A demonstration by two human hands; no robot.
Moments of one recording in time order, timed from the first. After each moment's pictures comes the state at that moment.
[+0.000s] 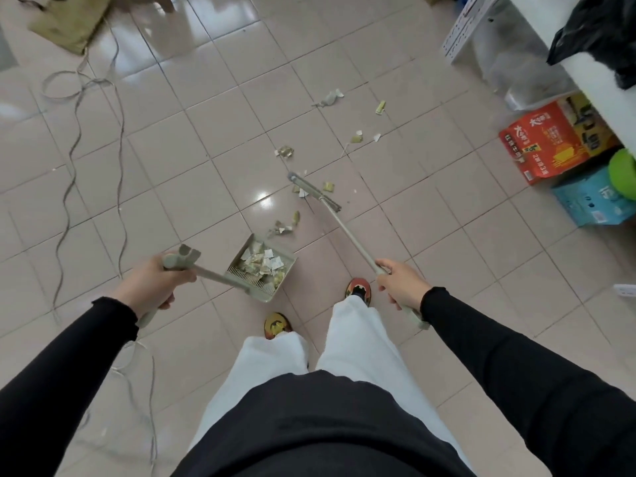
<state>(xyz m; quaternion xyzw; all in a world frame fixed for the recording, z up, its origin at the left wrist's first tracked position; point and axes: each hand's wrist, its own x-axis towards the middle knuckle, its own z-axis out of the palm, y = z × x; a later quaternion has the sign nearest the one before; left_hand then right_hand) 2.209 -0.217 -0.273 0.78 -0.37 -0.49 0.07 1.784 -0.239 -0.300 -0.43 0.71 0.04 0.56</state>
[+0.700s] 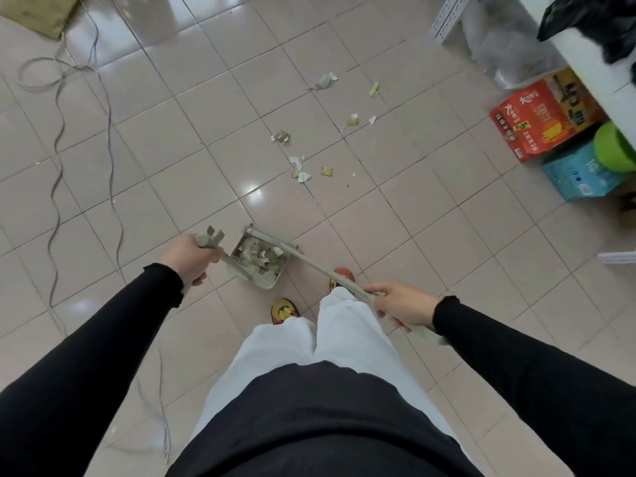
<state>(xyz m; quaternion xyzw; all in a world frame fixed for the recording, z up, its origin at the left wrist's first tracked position) 2.217 -0.216 -0.305 0.78 -0.36 -0.51 0.07 1.839 -0.160 -0.273 -0.40 0.65 0.15 0.63</state>
